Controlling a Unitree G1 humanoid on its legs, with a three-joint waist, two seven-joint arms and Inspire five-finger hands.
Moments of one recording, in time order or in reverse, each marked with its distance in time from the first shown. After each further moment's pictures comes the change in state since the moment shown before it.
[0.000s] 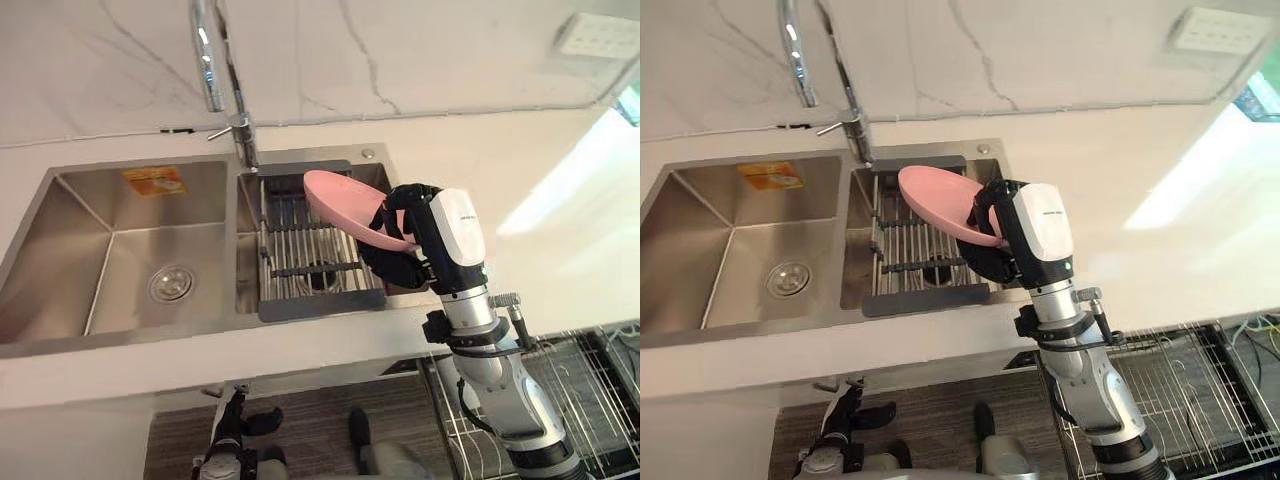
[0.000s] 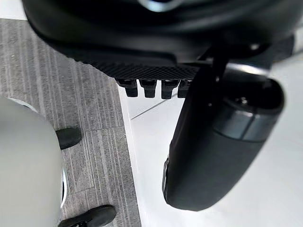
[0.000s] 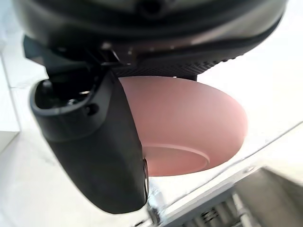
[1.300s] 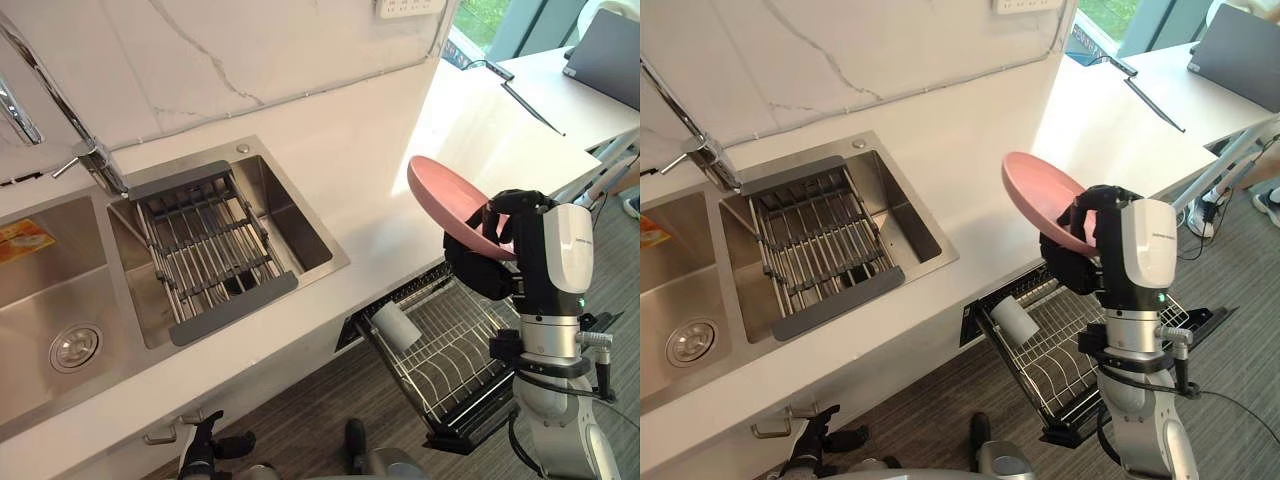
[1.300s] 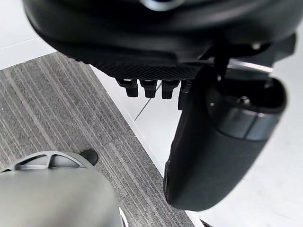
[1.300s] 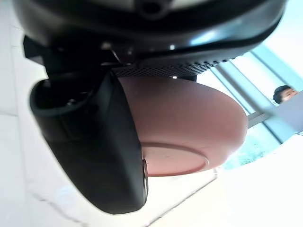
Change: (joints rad) left arm 0.068 0.084 0.024 0.011 0.009 0.018 0.011; right arm 0.222 0.037 -0.347 -0.008 -0.014 -0.006 -0.095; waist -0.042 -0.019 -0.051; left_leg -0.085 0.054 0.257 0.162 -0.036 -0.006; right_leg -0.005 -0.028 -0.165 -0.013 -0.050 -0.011
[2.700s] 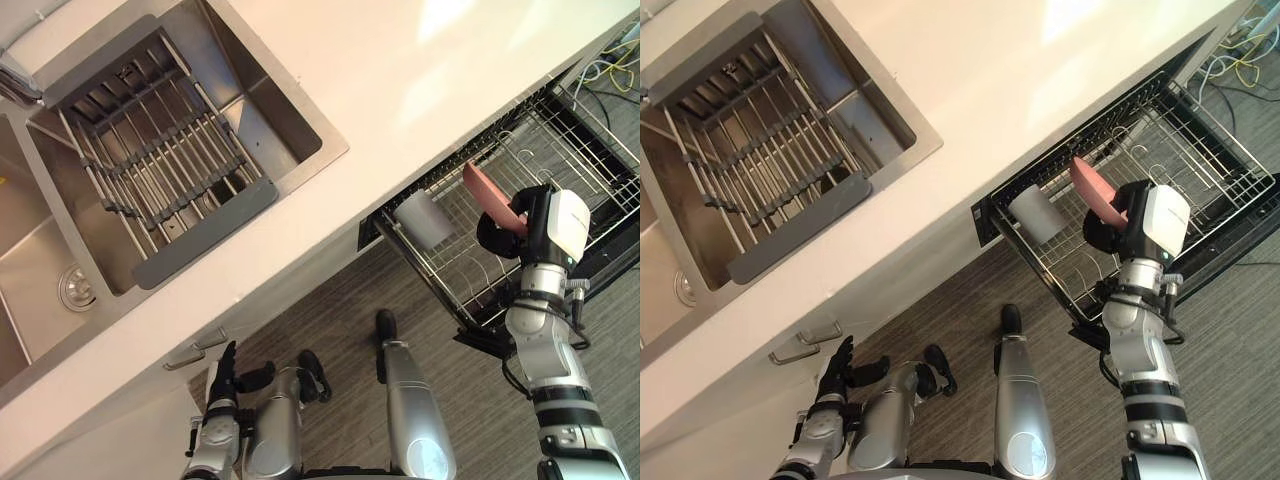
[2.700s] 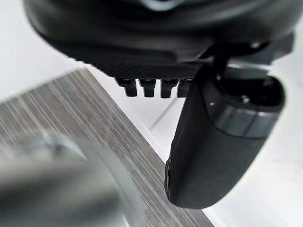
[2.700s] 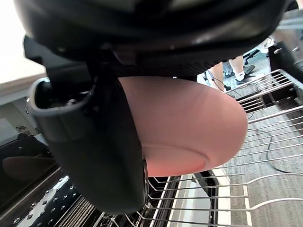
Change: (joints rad) left arm -0.180 -0.093 -0.025 -0.124 -0.062 -0.077 0.049; right arm -0.544 -0.111 0.039 0.722 0.095 0.158 -0.104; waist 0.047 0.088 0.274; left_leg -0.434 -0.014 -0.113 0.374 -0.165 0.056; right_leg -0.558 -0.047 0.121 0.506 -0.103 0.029
